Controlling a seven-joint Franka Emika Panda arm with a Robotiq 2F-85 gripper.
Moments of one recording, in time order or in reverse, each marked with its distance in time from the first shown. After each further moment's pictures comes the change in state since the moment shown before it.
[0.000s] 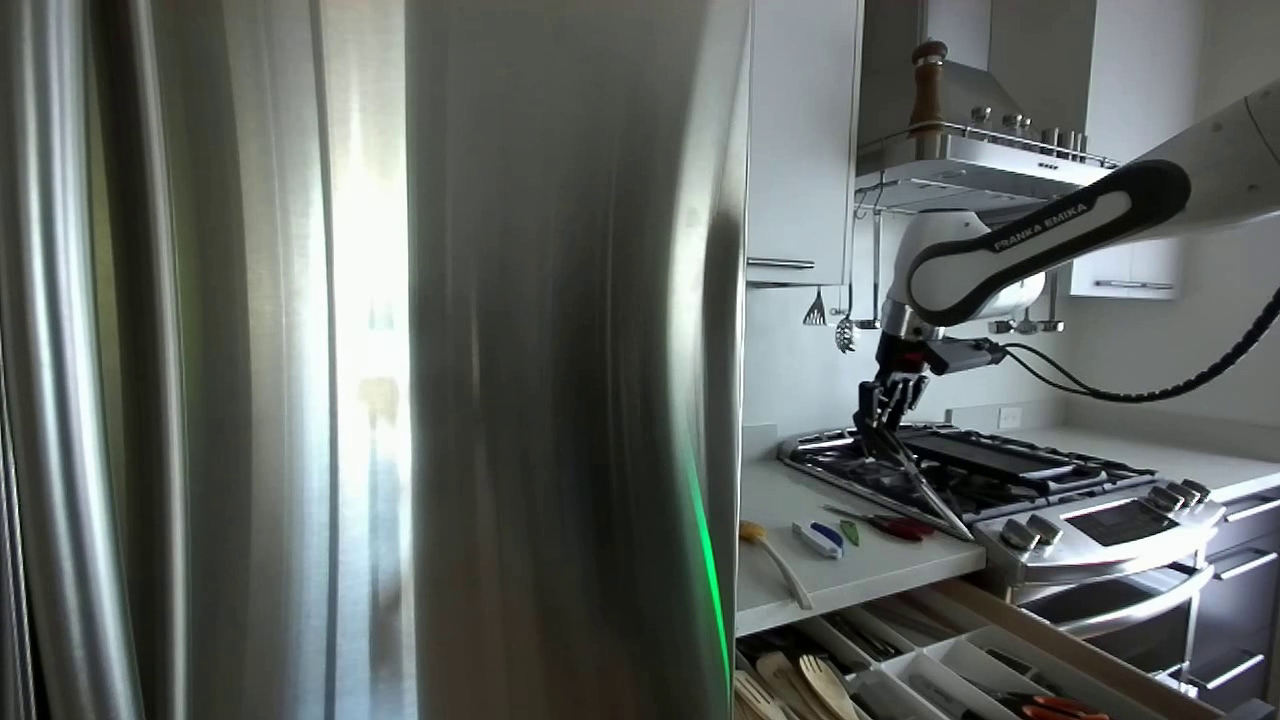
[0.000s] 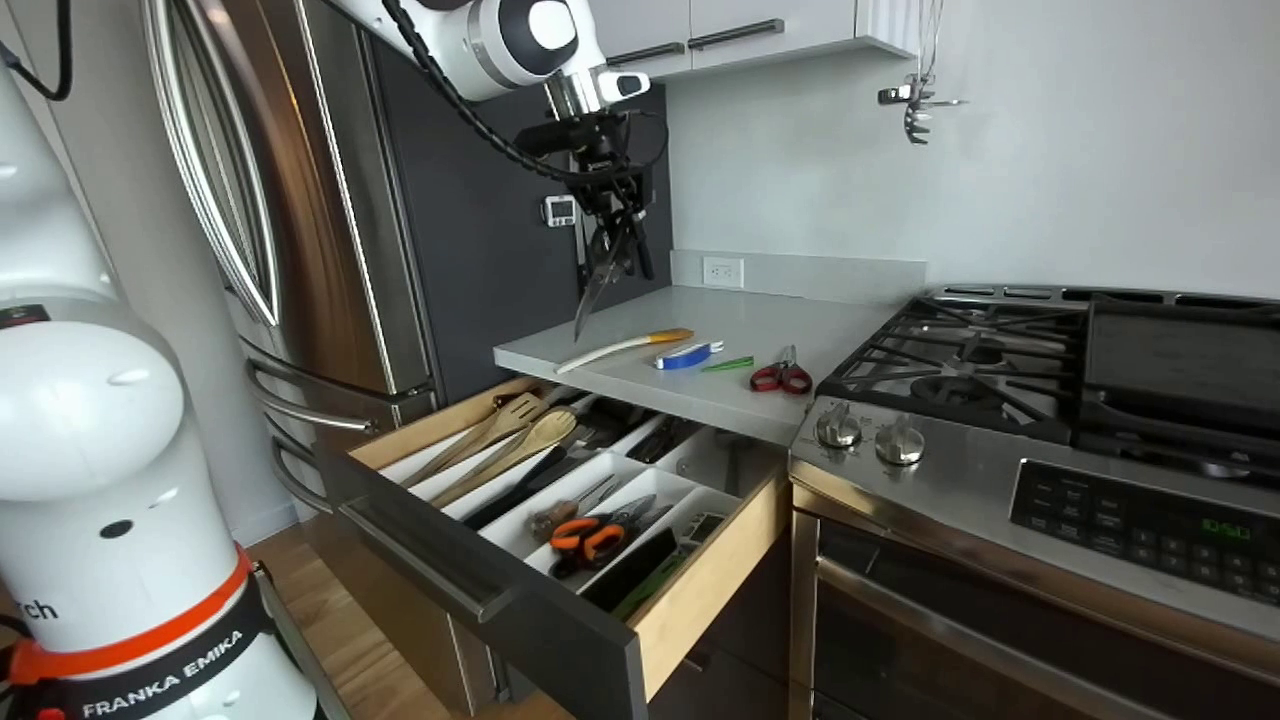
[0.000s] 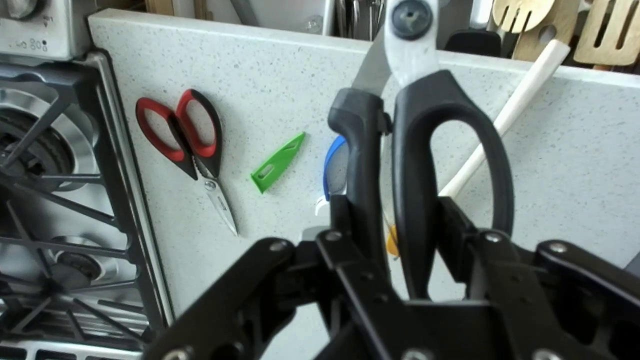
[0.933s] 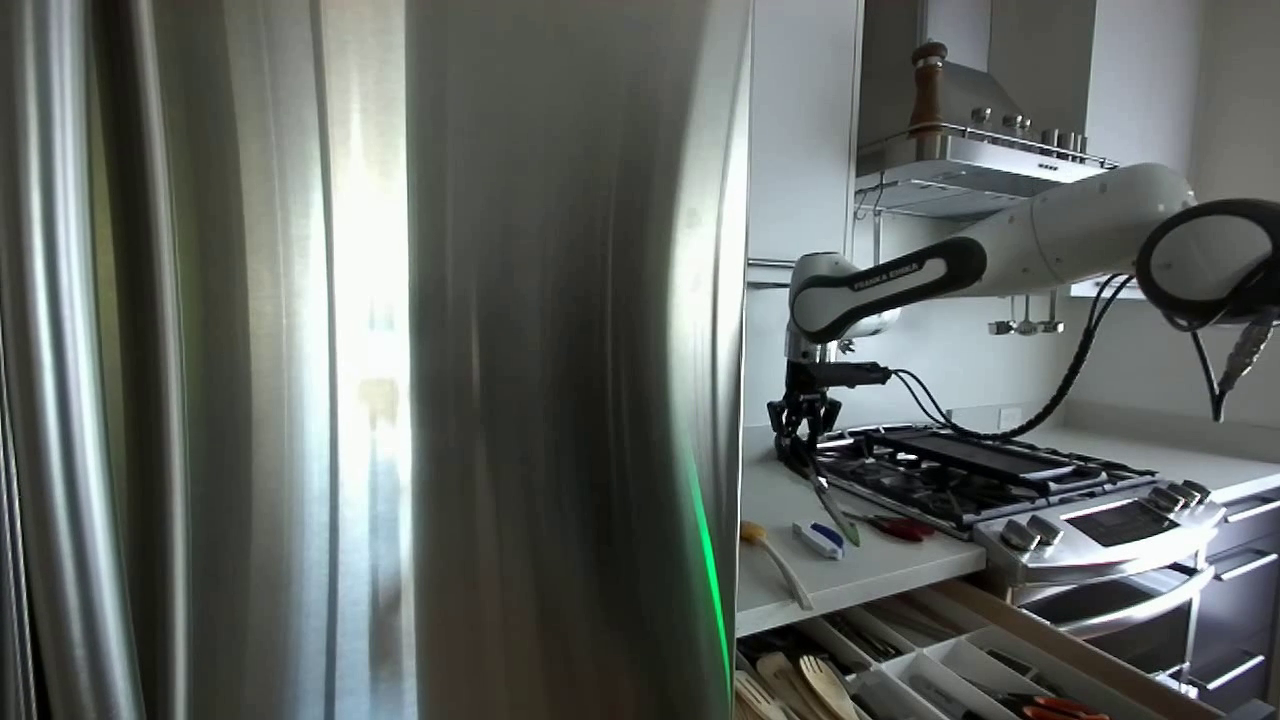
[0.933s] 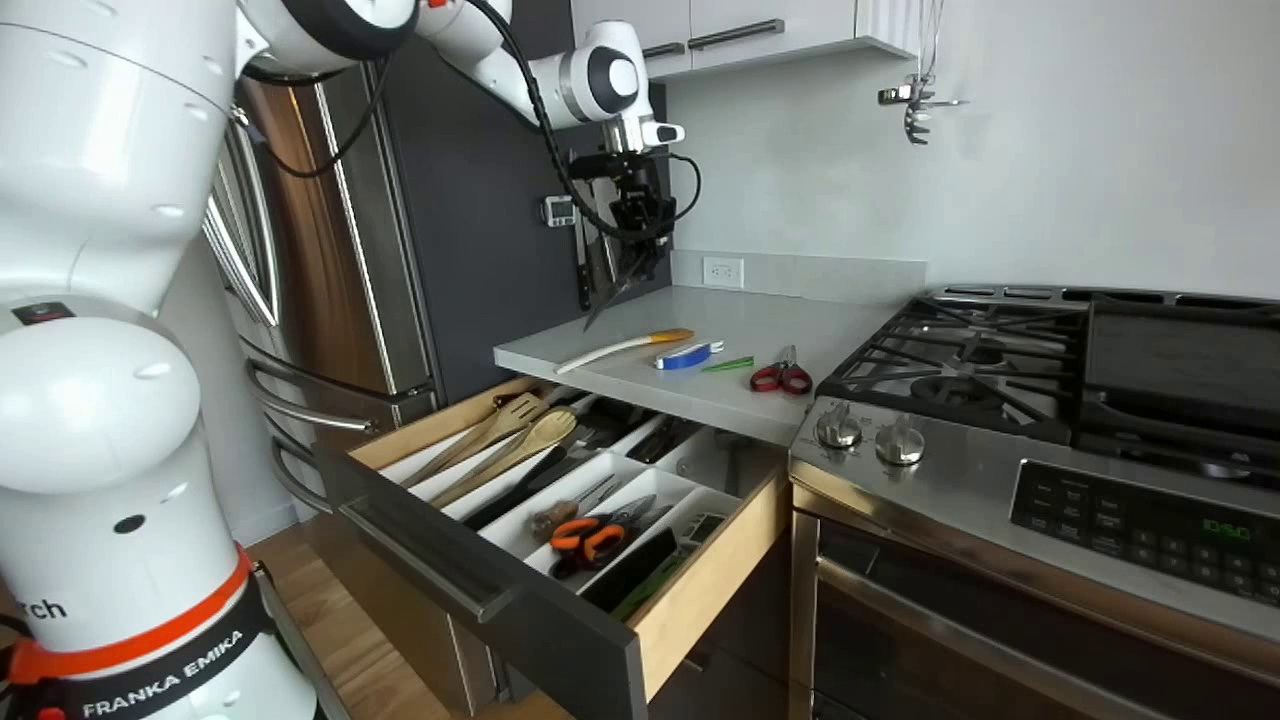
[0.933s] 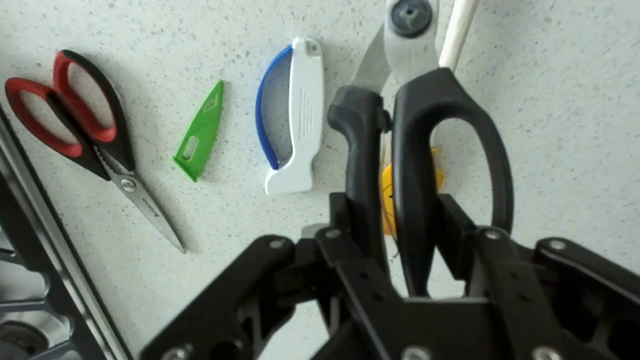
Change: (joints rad) arm 0.081 0.572 0.003 0.687 -0.020 -0.288 0.284
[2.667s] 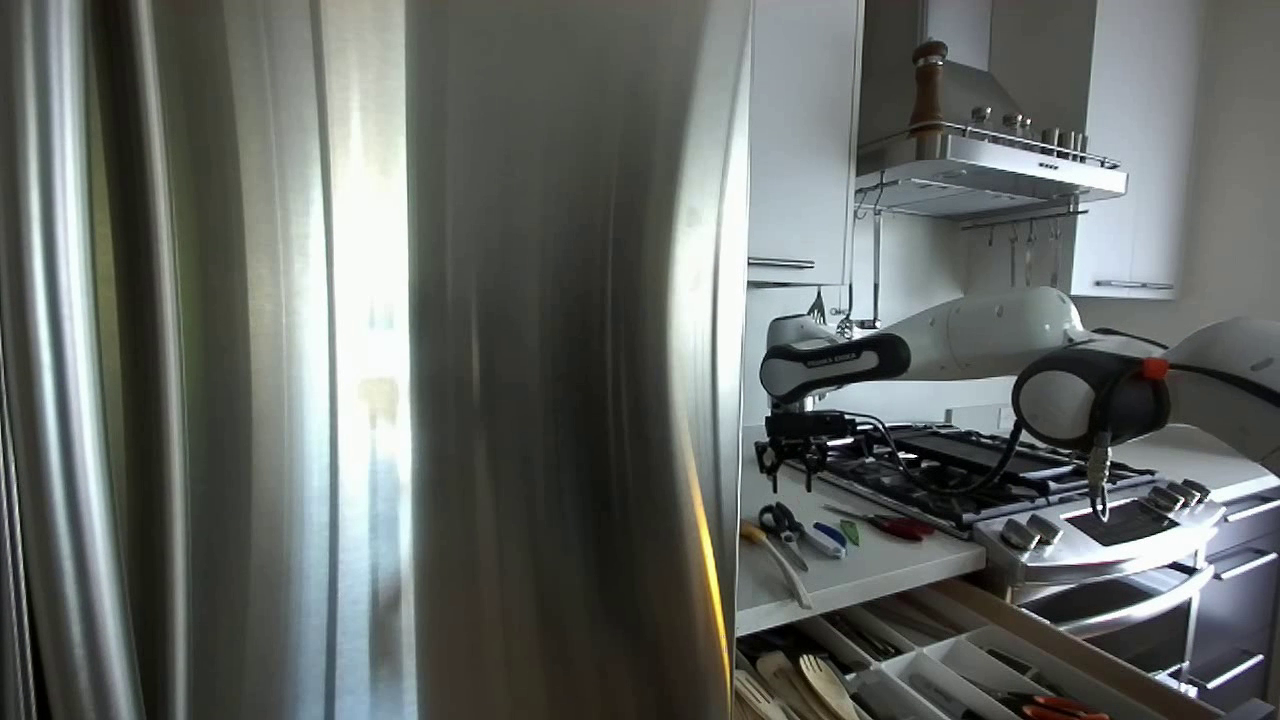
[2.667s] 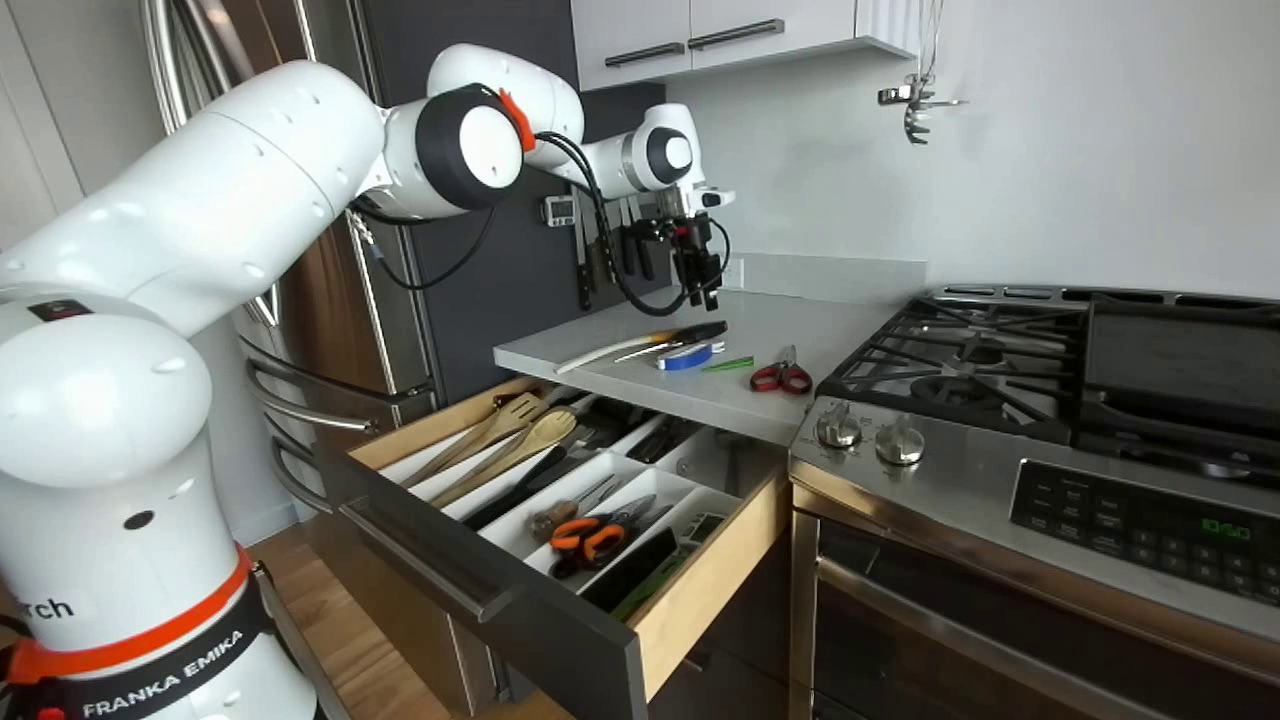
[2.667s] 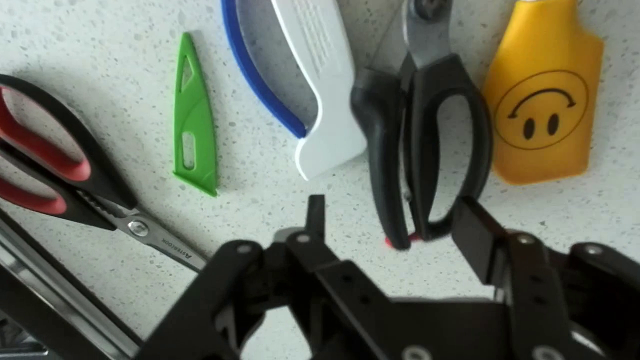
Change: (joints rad) arm 0.061 0.473 -0.176 0.537 0.031 -0.108 0.305
